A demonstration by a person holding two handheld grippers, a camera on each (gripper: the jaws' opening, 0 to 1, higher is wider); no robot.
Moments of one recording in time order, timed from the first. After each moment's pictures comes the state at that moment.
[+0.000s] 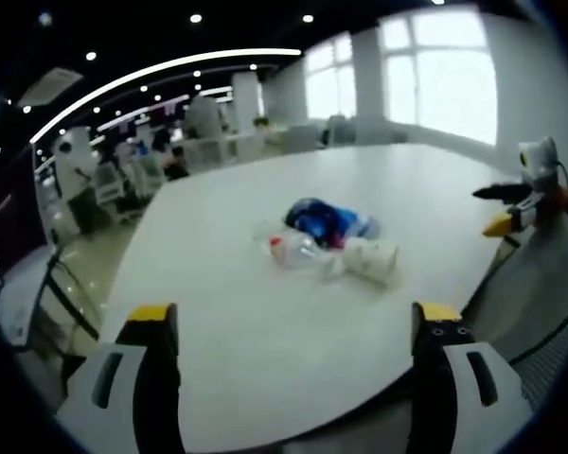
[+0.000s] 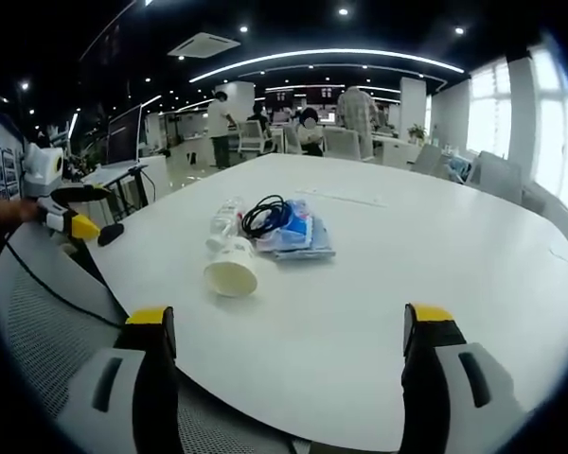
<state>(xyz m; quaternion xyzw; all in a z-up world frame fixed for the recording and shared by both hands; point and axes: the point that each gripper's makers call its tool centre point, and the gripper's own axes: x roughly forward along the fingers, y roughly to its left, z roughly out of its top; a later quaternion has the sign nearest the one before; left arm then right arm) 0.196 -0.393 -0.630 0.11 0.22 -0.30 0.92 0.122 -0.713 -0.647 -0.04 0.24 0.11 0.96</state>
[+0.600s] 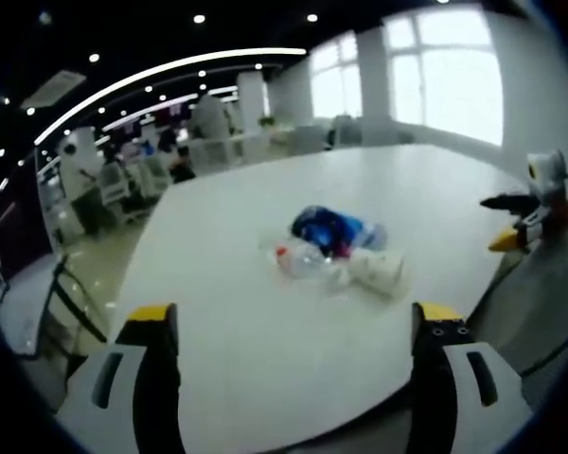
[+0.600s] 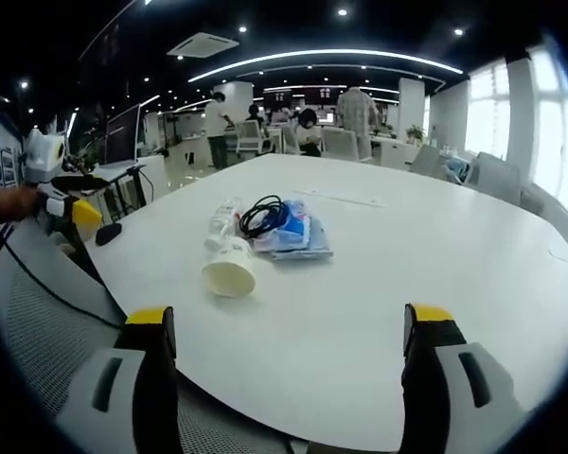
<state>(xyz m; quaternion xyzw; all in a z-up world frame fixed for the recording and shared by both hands) 0.208 -0.399 -0.612 0.11 0.22 -0.29 0.93 0.122 -0.716 -0.647 -0.04 0.24 0.10 0.97</state>
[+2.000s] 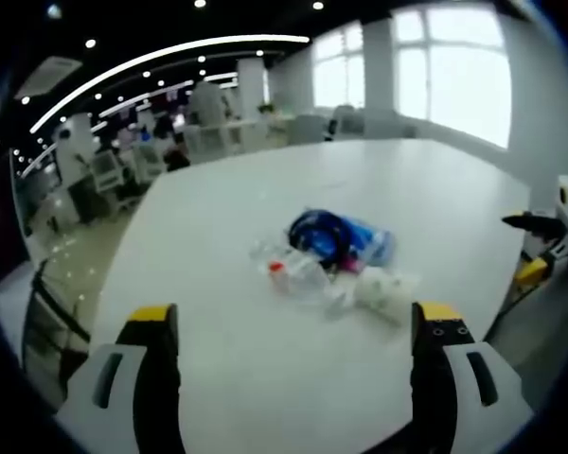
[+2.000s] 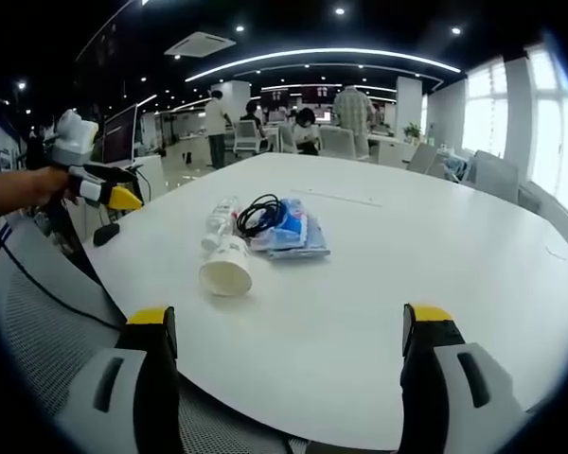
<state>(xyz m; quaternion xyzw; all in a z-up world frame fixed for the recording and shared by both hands) 0.264 -0.441 -0.627 0.11 0.25 -0.29 0.92 0.123 -0.719 -0.648 -0.04 0.24 0.10 0.96</state>
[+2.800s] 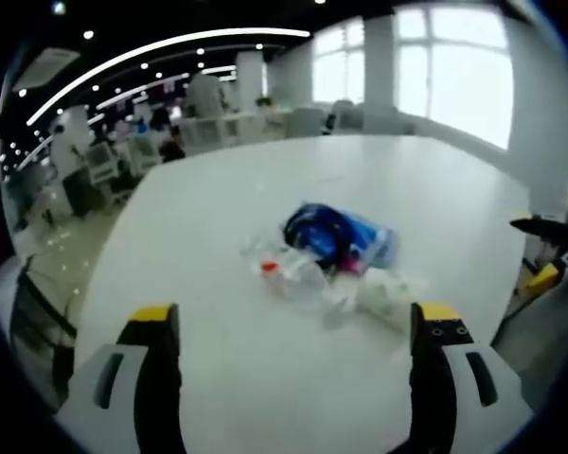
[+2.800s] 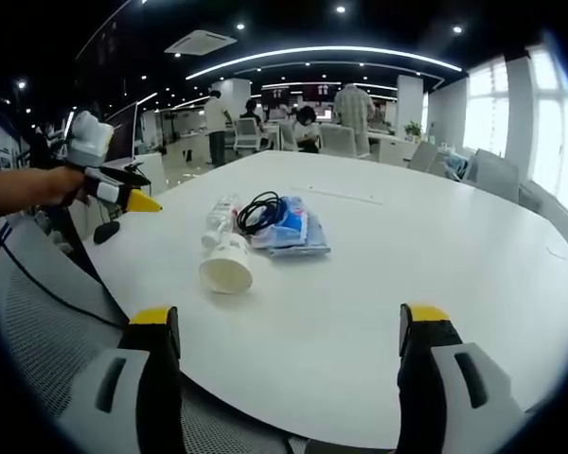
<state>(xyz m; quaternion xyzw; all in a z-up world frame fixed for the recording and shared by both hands) 0.281 -0.455 -0.645 0.10 0.27 -0.29 0.91 0.122 -0.718 -0.651 -0.04 0.25 0.10 0.96</state>
